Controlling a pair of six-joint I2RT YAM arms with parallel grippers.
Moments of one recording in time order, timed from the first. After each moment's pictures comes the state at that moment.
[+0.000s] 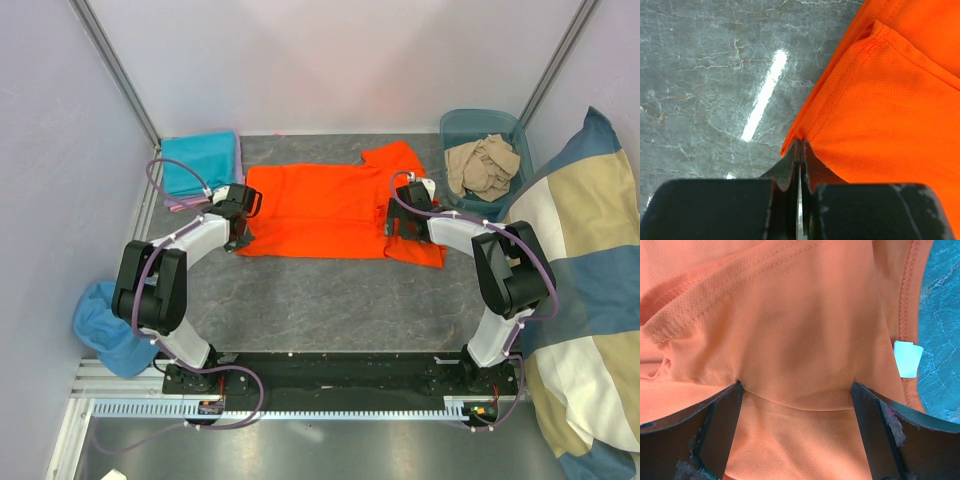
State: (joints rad) left arm -0.25 1.66 1.00 -0.48 -0.41 -0.63; right arm 0.34 1.79 1.02 -0.19 0.29 0.44
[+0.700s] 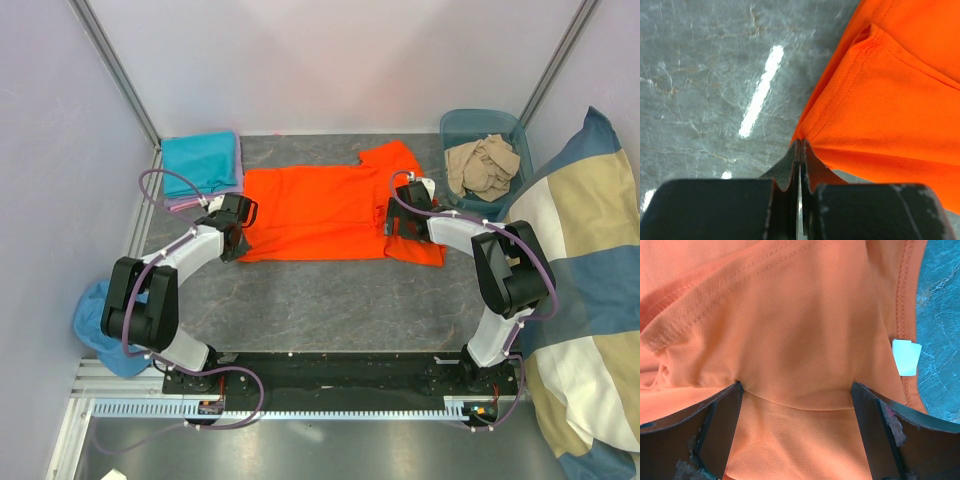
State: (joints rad) left arm -0.25 1.54 0.90 -0.49 -0.39 -0.63; right arm 0.34 1.80 1.02 -0.19 0.29 0.44
